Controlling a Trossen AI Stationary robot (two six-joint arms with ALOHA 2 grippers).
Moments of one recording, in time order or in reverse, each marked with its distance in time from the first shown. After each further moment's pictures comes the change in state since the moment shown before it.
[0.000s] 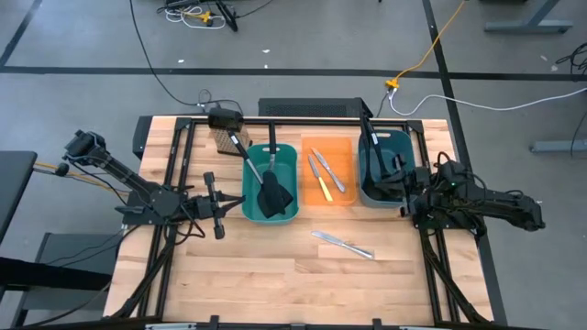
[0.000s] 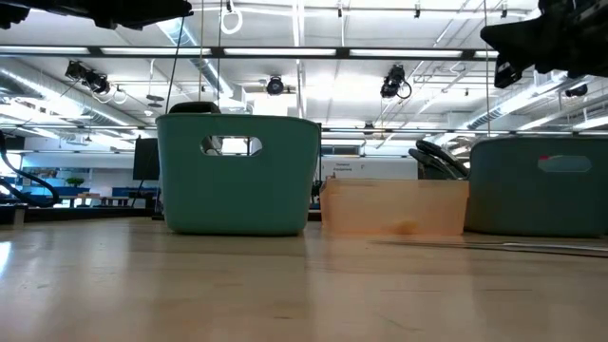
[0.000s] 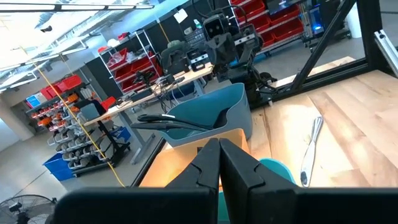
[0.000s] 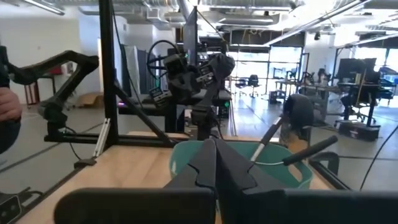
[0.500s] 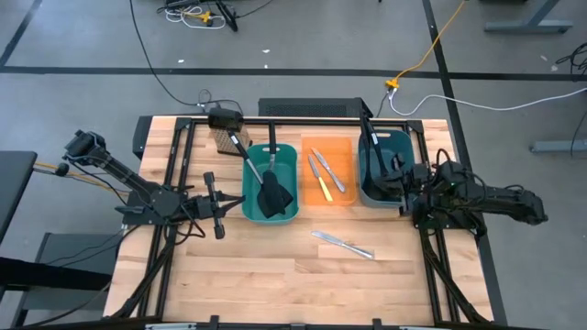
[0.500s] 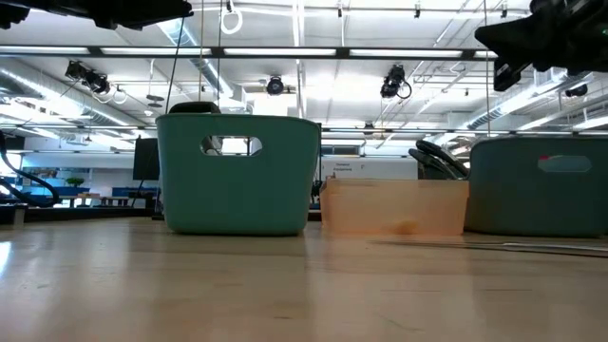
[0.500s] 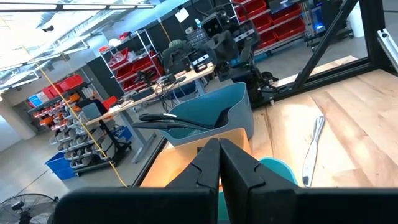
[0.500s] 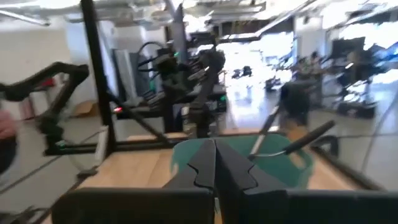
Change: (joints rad) left arm 0.000 0.000 0.000 0.000 -0.007 0.001; right arm 0.066 0.055 0.026 0.001 0.103 0.087
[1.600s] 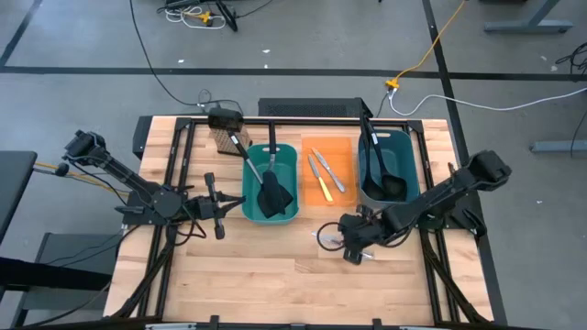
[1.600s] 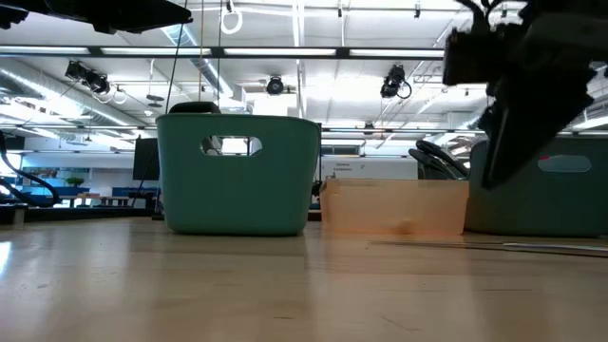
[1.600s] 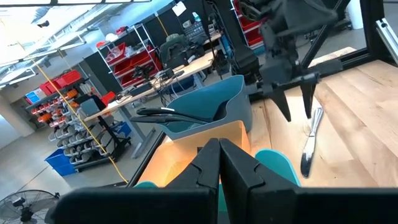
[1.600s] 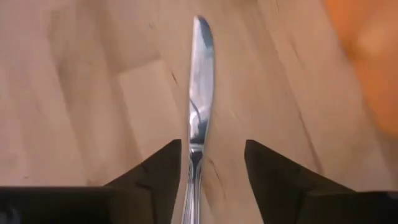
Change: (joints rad) left arm 0.001 0.000 0.000 -0.040 -0.001 -0.017; right arm 0.597 1.325 0.687 -0.676 0.407 0.648
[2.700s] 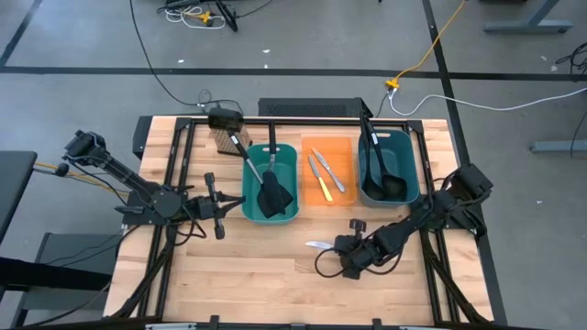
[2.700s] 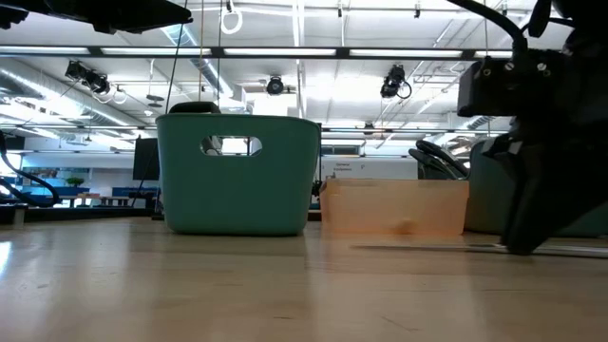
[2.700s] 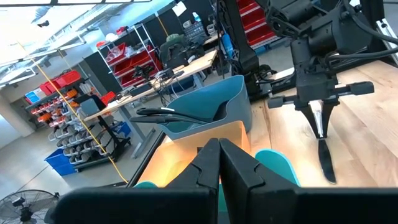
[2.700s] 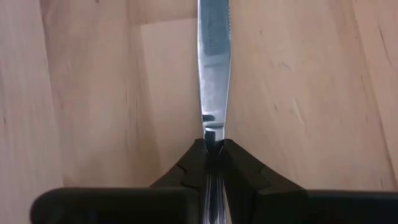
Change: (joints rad) left arm 0.000 0.000 0.000 0.001 0.000 -0.001; right arm 0.120 0.263 0.003 0.147 0.092 -0.055
